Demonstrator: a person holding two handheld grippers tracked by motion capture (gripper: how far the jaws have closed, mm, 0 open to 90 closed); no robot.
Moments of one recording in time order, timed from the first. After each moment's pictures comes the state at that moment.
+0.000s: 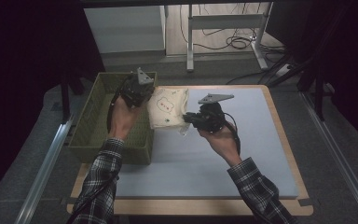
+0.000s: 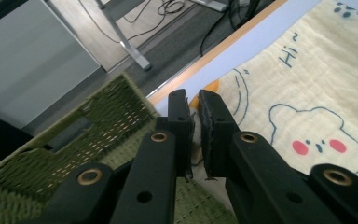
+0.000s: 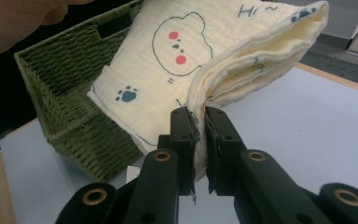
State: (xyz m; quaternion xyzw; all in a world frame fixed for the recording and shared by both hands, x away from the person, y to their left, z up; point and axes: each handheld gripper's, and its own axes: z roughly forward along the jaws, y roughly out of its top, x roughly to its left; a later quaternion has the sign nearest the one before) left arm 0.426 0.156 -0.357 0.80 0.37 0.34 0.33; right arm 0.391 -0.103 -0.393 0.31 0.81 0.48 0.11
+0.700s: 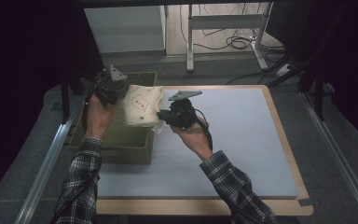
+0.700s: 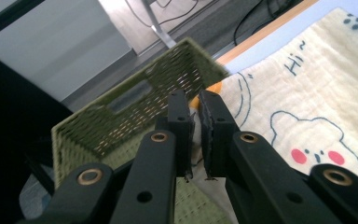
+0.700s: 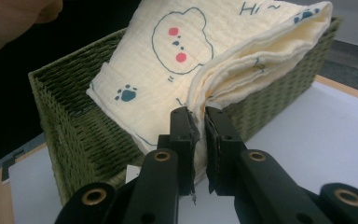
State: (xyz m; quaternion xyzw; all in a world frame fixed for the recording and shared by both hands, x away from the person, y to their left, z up) left arm 0.420 0.226 -0.353 0.78 0.41 0.36 0.29; right arm 0.402 -0.024 -0.398 0.29 0.81 0.49 0.10
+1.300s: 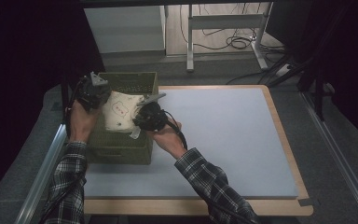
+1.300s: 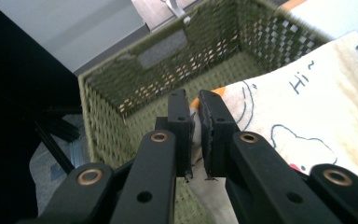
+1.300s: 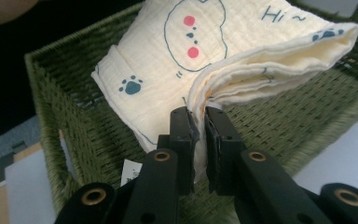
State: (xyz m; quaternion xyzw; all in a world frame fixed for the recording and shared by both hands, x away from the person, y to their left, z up) left arm 0.422 0.285 -0.385 0.77 0.45 0.35 0.27; right arm 0.405 0.063 -0.422 0.26 0.85 0.44 0.08
